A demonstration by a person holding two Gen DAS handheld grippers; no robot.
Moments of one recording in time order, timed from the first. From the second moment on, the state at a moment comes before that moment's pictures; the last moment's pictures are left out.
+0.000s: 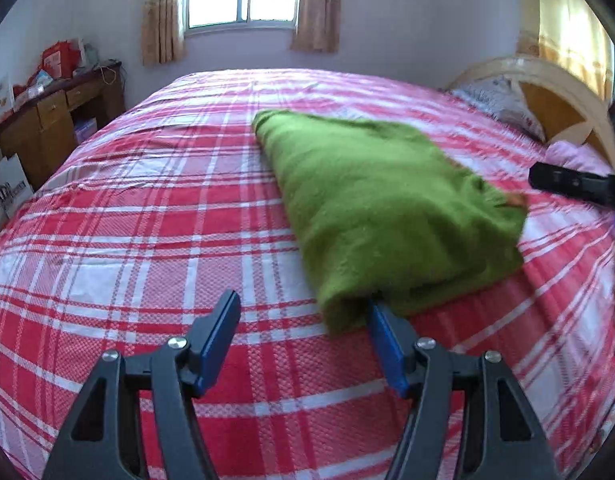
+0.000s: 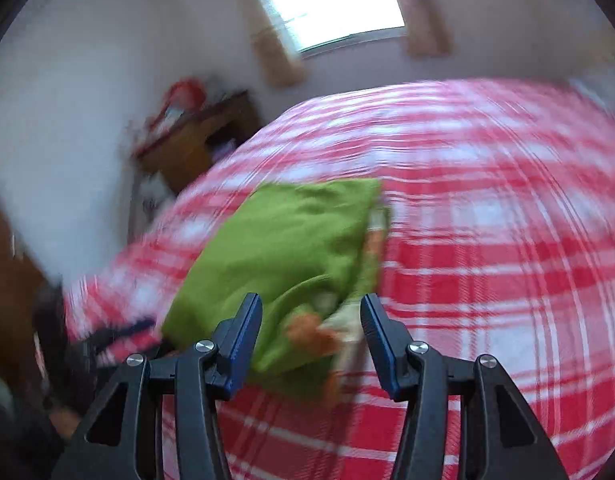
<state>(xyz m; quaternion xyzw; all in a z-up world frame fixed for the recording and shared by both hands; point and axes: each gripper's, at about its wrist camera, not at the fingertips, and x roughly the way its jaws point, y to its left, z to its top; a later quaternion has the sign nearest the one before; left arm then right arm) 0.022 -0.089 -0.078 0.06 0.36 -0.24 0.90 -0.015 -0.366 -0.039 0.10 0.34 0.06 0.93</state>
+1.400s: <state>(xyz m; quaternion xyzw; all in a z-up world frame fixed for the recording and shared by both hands) 0.092 -0.064 -0.037 -0.01 0.33 -0.22 0.92 -0.009 -0.362 -0.029 0.10 0.31 -0.04 0.94</state>
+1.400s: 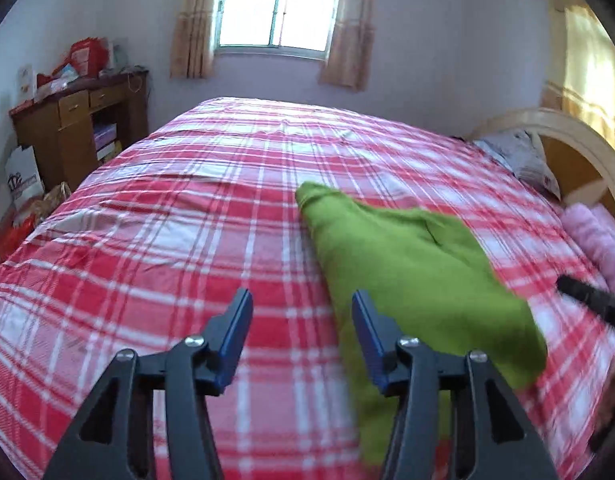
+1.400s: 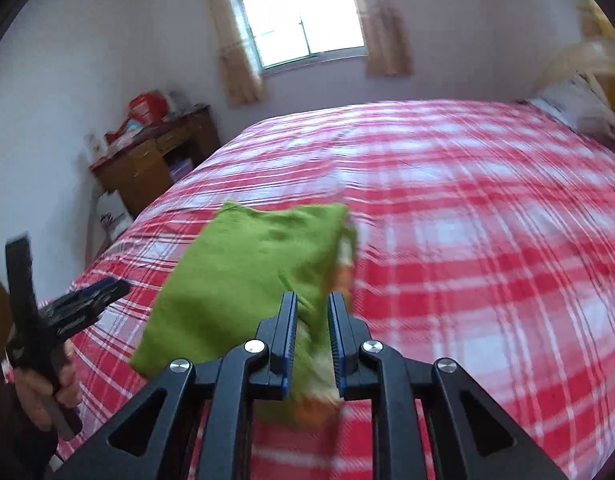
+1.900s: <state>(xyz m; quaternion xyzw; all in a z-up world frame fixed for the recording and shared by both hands) 0.105 -0.129 -0.066 0.06 0.34 -0.15 0.93 0.082 -0.384 -0.100 0.15 0.39 -0.05 0.91</state>
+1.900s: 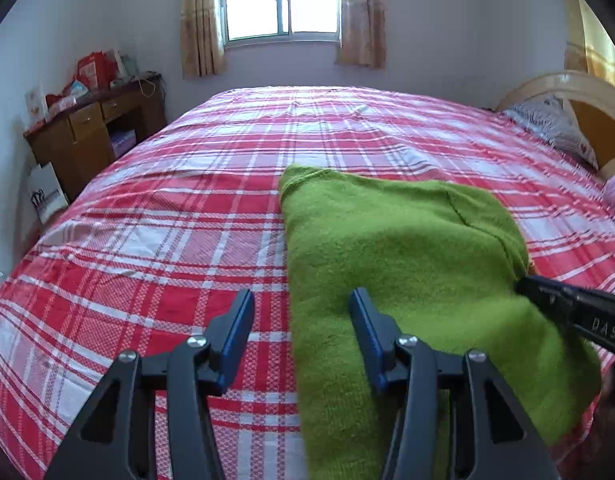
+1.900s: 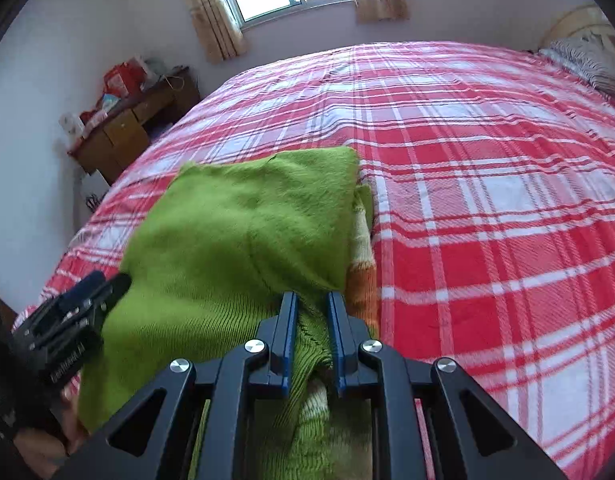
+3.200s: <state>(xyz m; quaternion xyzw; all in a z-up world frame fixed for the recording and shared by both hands) 0.169 -0.107 -0.092 -0.12 0.46 -0.26 0.84 0.068 -0.402 -0.082 0.17 0.34 -0.02 0.93</state>
